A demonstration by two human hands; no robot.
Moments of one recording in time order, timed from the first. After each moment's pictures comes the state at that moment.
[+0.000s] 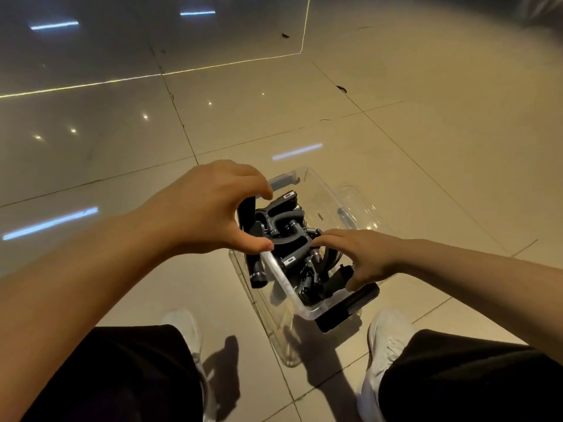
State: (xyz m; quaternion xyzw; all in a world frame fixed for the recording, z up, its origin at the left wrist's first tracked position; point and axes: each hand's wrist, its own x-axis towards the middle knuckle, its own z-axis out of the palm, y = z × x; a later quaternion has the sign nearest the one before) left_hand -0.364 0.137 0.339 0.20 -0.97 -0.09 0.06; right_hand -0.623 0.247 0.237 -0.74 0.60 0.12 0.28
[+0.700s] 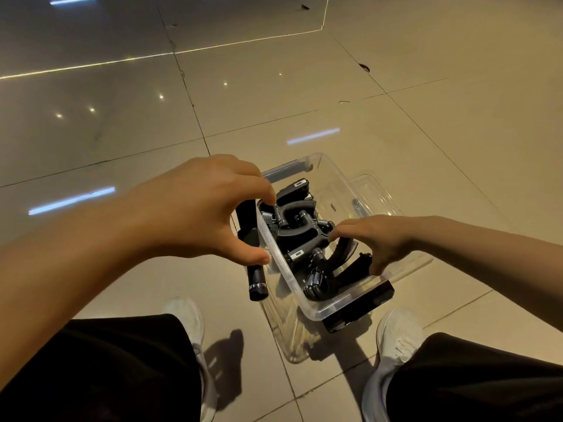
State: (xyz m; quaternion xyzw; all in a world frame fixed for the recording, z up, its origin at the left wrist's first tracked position) left_hand -0.362 0.132 0.325 0.18 -0.98 -0.10 0.04; right_hand -0.661 0.209 0.202 -0.74 0.55 0.20 0.34
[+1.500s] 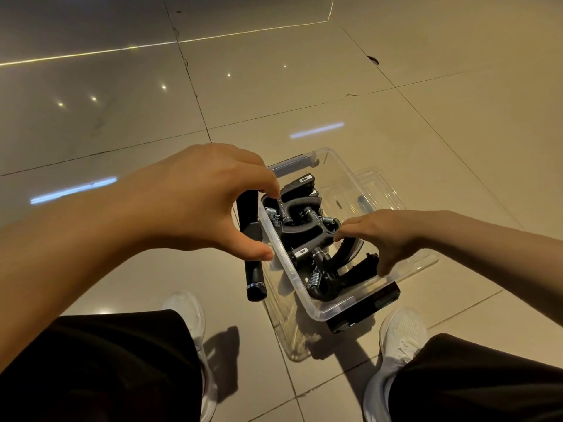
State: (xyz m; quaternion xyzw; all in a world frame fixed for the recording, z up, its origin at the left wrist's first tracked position) left_hand -0.361 0.124 0.326 0.17 -0.98 -0.11 0.06; right_hand -0.650 0.201 0.212 -0.78 0.50 0.26 0.27
